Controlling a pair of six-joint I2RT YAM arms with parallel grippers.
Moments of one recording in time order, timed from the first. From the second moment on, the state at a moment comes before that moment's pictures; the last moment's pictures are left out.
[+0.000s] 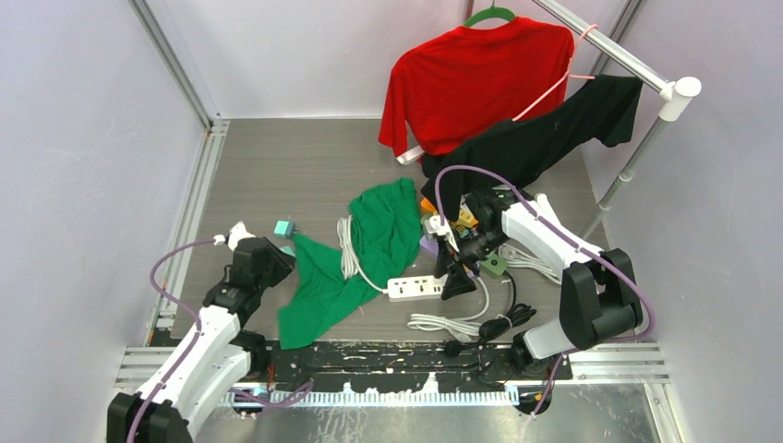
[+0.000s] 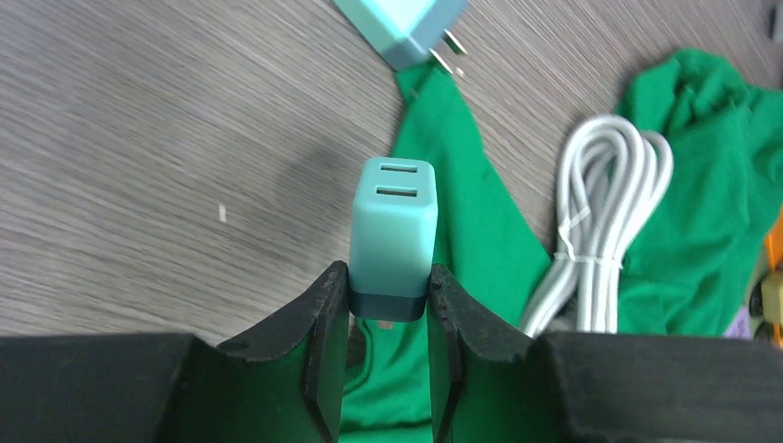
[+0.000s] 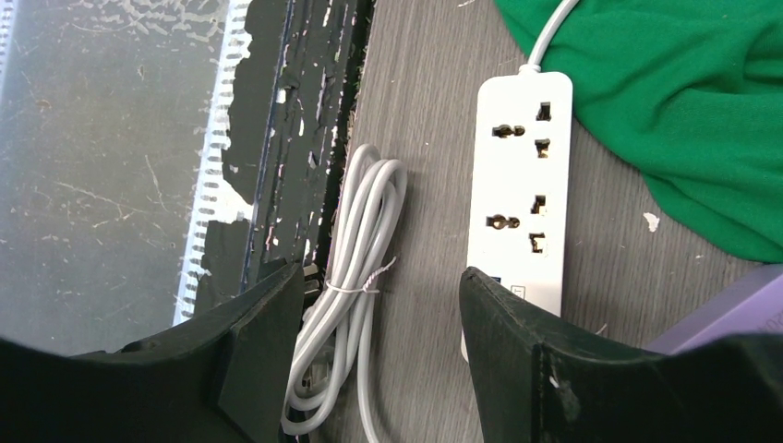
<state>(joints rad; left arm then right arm) -0.26 0.69 0.32 -0.30 -0.20 -0.82 0.36 1.46 1.00 -1.17 -1.01 -1.24</state>
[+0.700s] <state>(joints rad) 0.13 1.03 0.31 0.03 0.08 -0.98 0.36 1.46 1.00 -1.17 -1.01 -1.24</state>
